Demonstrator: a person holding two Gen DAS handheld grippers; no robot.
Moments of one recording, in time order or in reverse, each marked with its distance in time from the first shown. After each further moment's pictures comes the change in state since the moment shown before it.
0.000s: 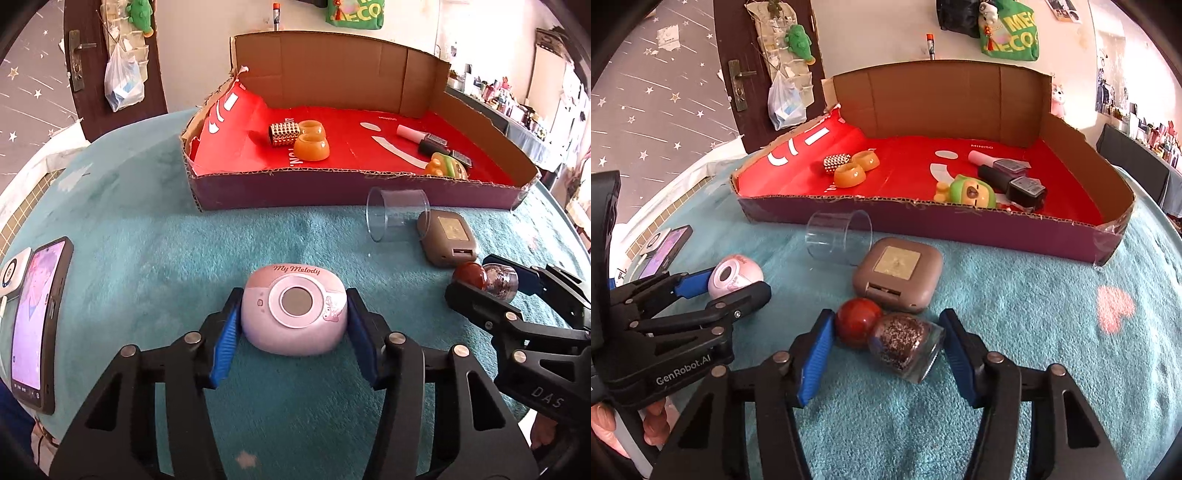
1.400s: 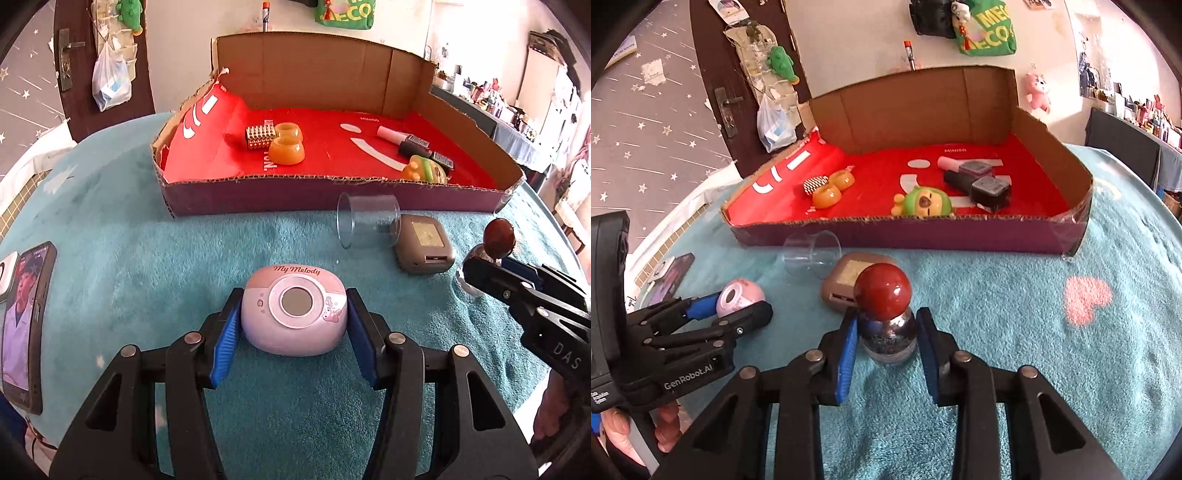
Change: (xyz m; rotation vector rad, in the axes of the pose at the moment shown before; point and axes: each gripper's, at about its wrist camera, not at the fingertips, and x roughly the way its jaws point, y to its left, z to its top) left arm -0.001 -0.013 0.005 0.002 -0.001 -0.051; right arm -0.020 -0.030 0.001 0.089 -0.045 0.029
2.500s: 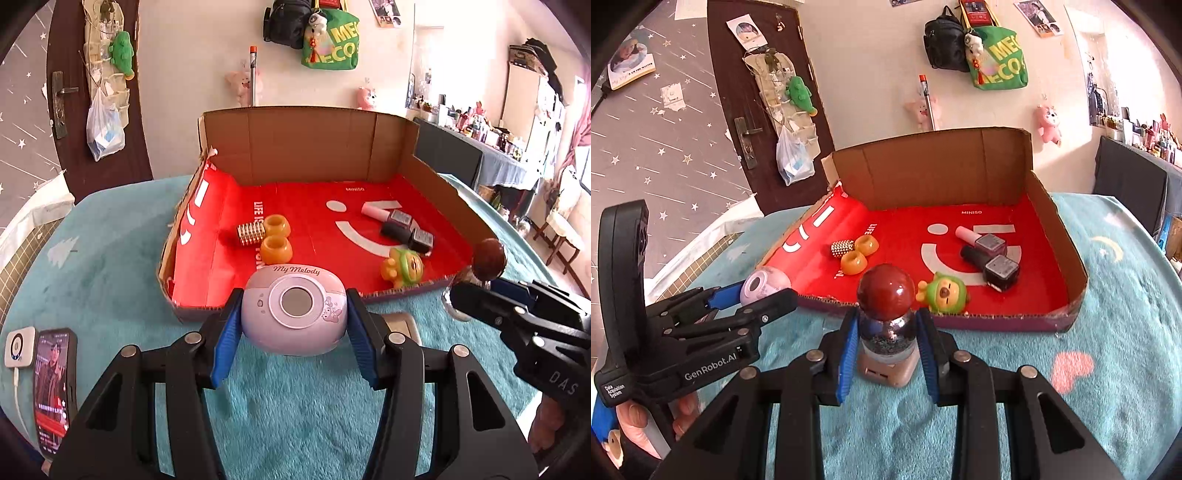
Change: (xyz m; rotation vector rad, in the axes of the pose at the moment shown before) left arm -0.029 -0.004 0.066 0.039 -0.151 -0.027; right arm -0.030 0.013 0.053 -0.021 -0.109 0.050
